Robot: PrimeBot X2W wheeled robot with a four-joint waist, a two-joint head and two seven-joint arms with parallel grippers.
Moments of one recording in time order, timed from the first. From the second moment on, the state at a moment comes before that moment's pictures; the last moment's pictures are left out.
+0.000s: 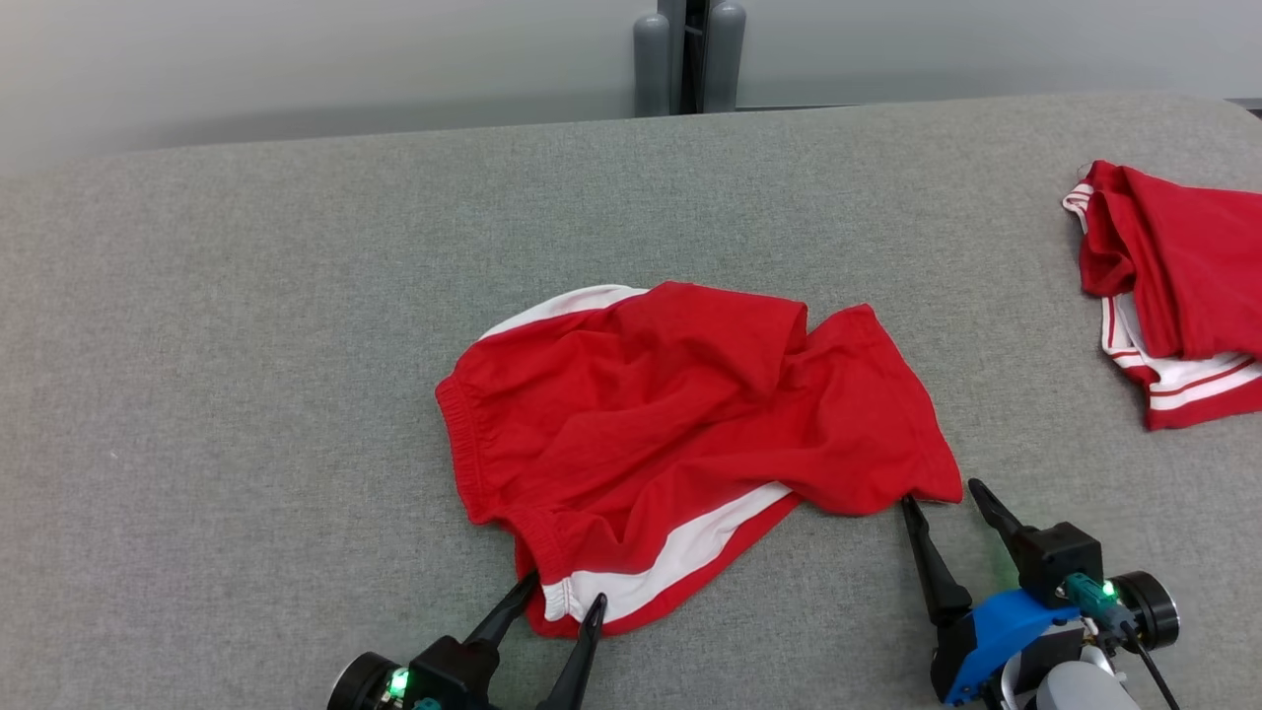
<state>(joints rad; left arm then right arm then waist) -0.11 0.07 -0.43 0.40 -0.17 -0.13 -0.26 -0.24 -0.15 0.11 0.60 0.04 0.13 -0.26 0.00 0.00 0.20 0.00</state>
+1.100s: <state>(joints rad) -0.36 0.16 -0.34 0.28 -0.19 -0.13 -0.26 -0.37 -0.23 0.20 0.33 0.10 0.13 -0.26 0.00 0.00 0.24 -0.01</state>
